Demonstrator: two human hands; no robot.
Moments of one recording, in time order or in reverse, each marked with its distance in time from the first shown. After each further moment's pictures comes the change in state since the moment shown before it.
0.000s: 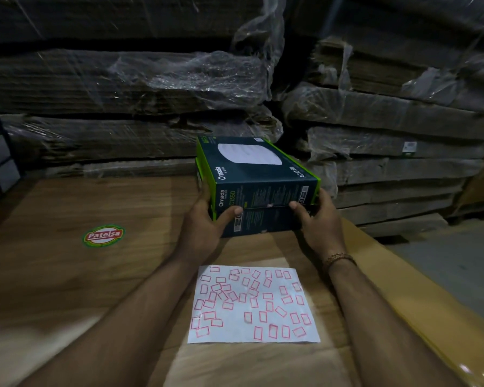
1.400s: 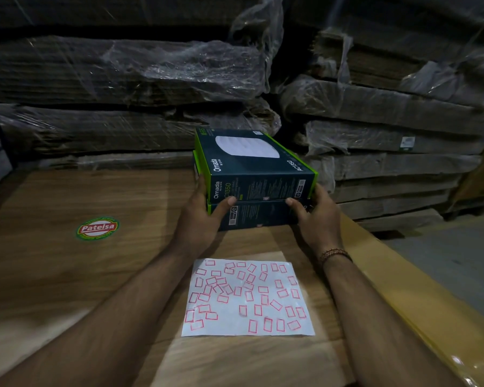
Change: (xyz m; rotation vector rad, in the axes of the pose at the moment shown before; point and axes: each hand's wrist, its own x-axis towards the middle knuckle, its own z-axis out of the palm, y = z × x) left_hand 0.000 -0.006 0.002 -0.013 0.001 0.025; right_hand -0.004 0.001 0.000 -0.108 0.047 -0.074
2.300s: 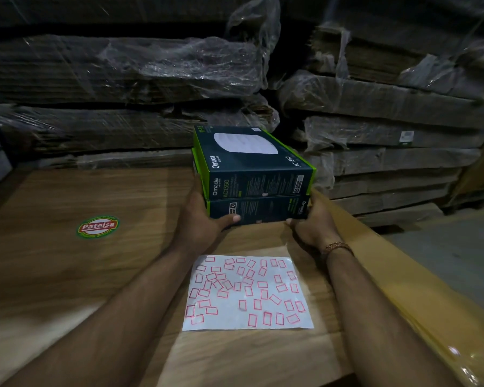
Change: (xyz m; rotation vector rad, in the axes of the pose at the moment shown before) left_hand -0.008 -0.001 0.001 0.024 0.022 -0.045; right_hand 0.001 0.019 0.000 -0.059 -0.285 0.378
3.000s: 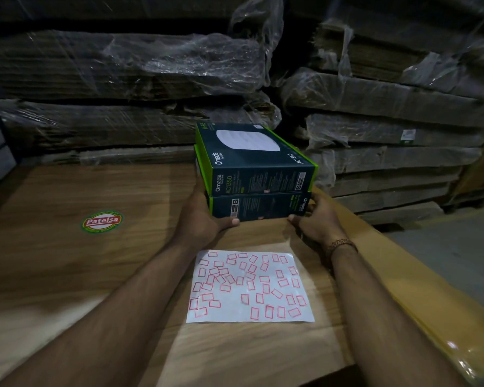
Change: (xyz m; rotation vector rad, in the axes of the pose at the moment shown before) left_hand 0.000 0.002 -0.005 0.056 -0.078 -0.105; right_hand 0.004 0.005 -0.003 0.031 -0.019 0.050
